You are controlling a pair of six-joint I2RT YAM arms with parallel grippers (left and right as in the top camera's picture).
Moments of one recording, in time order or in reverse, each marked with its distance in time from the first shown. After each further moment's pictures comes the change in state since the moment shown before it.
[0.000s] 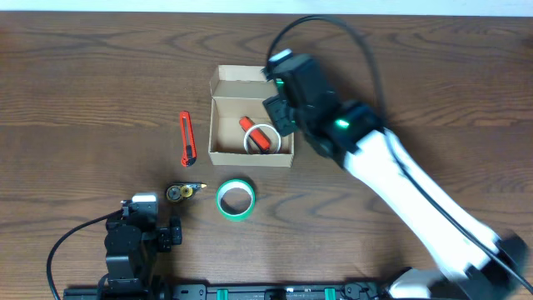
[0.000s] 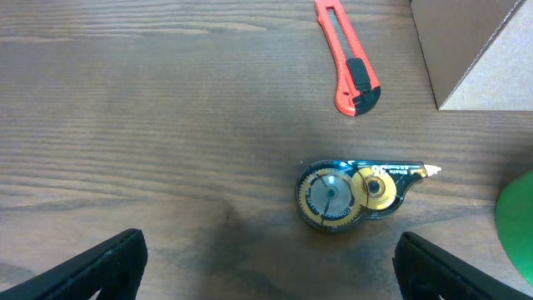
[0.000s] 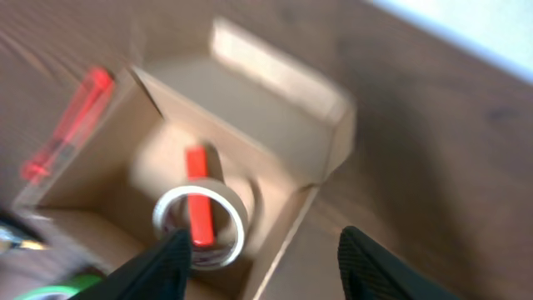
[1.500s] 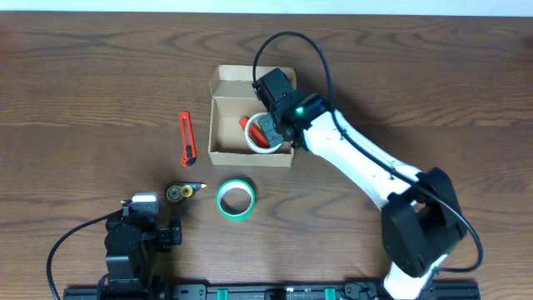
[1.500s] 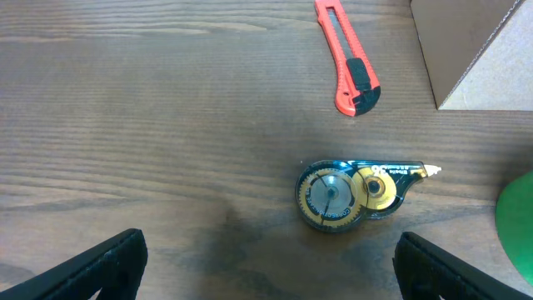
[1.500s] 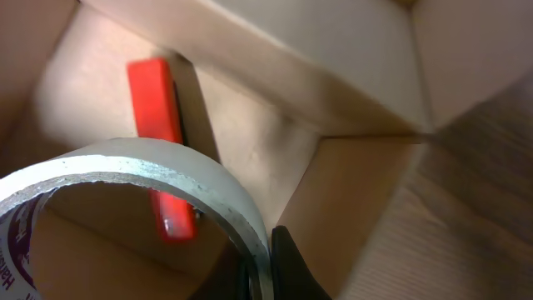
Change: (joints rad) left arm 0.000 0.000 0.000 0.000 0.000 0.000; right arm -0.007 0.352 -0.018 -0.005 0.003 0.079
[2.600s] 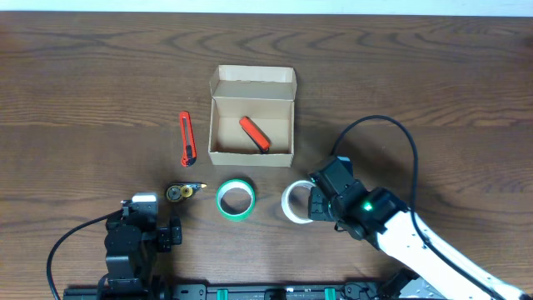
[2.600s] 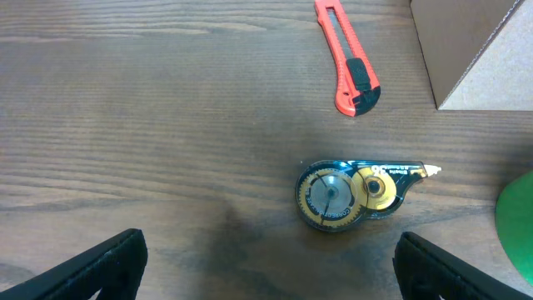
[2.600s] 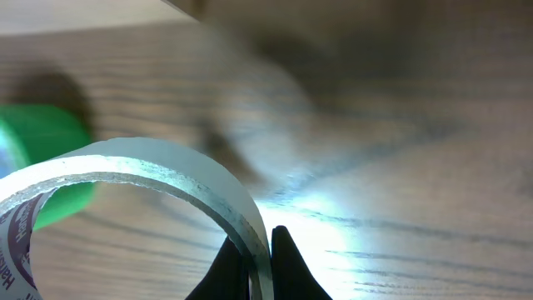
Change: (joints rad) left arm 0.000 0.000 0.000 0.000 0.000 0.000; right arm 0.054 -0.726 -0.737 -0.002 -0.124 0.618
